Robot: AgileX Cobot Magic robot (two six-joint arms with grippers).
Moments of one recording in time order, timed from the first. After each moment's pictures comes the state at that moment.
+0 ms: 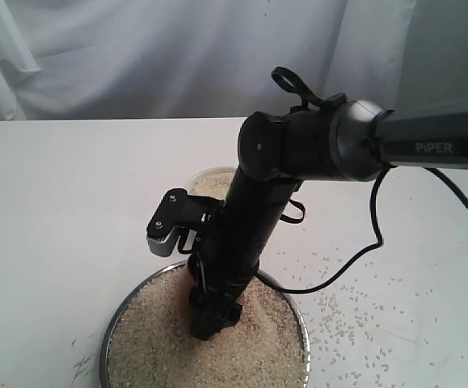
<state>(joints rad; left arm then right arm) 0.03 0.00 0.00 -0.01 0.33 -0.02 0.82 2.05 -1.39 0.42 0.90 -0.93</state>
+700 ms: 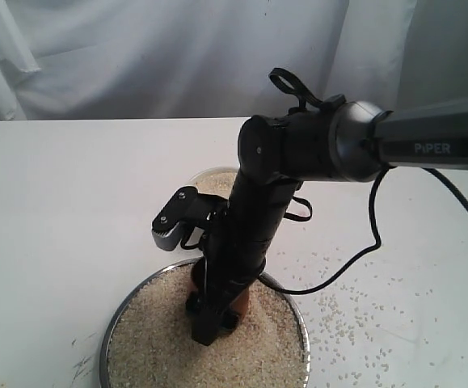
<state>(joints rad) 0.03 0.00 0.00 -0.01 0.33 -0.02 0.82 2.06 -1.39 0.35 0.90 -0.76</state>
